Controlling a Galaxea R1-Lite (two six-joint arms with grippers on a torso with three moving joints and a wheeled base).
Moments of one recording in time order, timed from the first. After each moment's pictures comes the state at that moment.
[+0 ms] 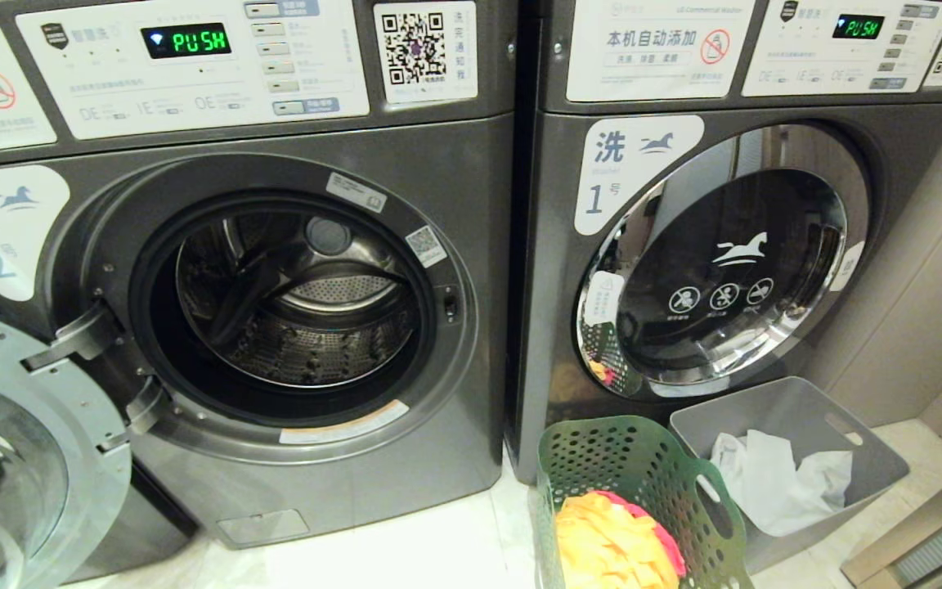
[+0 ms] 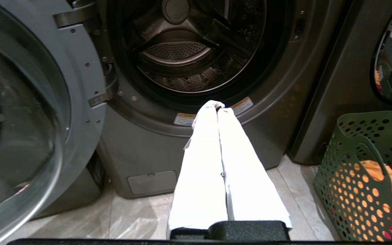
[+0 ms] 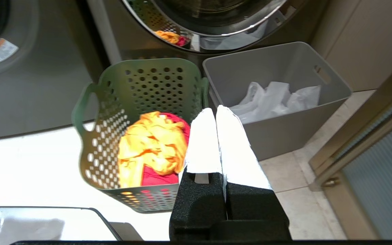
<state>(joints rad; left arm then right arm) 0.01 0.00 0.00 -0.10 0.01 0.03 -0.01 0.00 -0.08 0.20 0.00 -0.01</state>
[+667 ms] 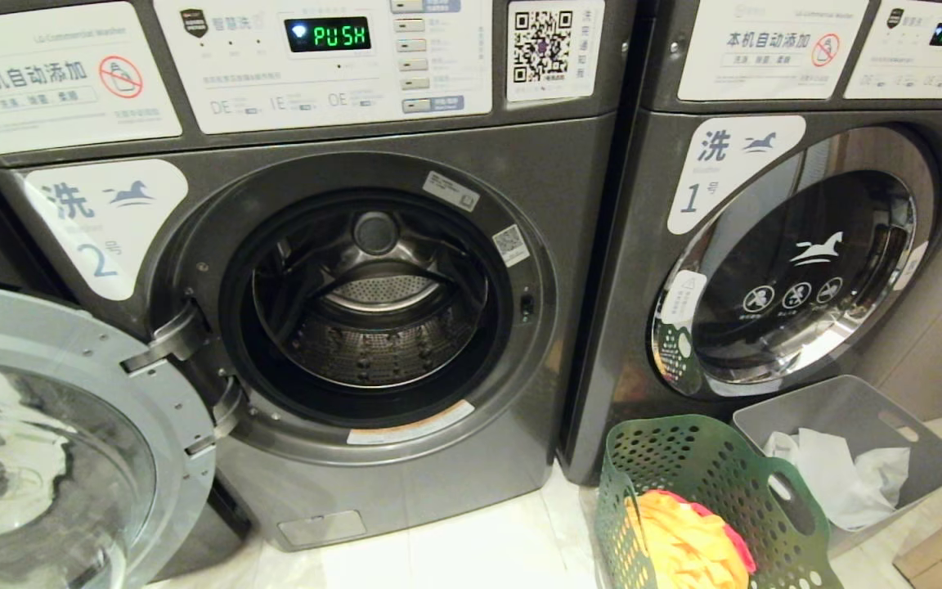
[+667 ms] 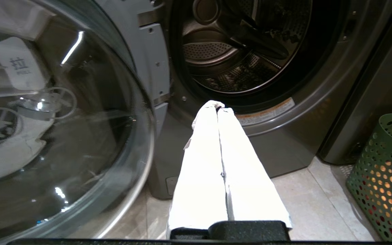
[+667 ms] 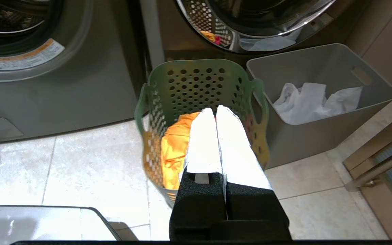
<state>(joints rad) 0.01 0.00 0.00 -0.10 0.01 0.03 -0.01 0.00 -0.08 0.20 0.00 -0.01</state>
